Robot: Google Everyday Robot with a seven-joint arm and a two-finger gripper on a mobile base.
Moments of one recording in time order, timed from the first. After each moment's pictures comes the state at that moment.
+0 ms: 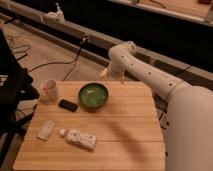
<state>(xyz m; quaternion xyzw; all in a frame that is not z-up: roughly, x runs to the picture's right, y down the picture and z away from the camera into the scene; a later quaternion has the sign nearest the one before) 0.058 -0.049 0.866 -0.20 0.11 0.76 0.61</state>
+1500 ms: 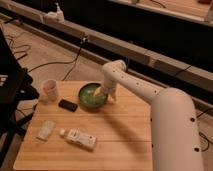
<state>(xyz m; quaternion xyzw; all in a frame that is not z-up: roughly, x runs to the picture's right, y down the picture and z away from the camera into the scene) 0.012 0.067 0.935 -0.30 0.18 0.71 0.61</state>
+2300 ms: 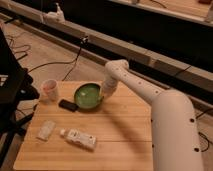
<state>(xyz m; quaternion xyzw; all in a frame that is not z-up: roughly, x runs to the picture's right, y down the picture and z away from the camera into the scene) 0.007 0.061 0.917 -0.34 0.14 0.71 0.60</state>
